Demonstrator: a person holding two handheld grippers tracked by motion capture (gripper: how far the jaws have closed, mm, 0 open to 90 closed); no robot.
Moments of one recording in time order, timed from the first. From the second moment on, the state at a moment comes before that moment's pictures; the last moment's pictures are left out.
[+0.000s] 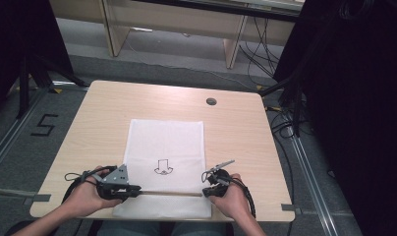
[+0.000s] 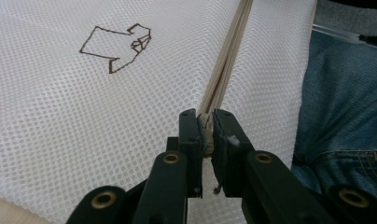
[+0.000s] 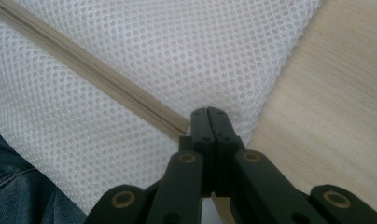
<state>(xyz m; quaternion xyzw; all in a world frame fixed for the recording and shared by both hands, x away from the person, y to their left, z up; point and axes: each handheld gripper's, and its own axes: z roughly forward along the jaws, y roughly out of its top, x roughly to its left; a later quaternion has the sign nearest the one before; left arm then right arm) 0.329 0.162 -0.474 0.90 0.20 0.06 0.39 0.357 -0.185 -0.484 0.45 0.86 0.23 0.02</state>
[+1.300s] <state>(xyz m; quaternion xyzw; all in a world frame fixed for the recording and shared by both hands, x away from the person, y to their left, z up) 0.326 0.184 -0.476 0.89 0.23 0.07 0.39 0.356 -0.185 -0.484 0.45 0.86 0.23 0.01</state>
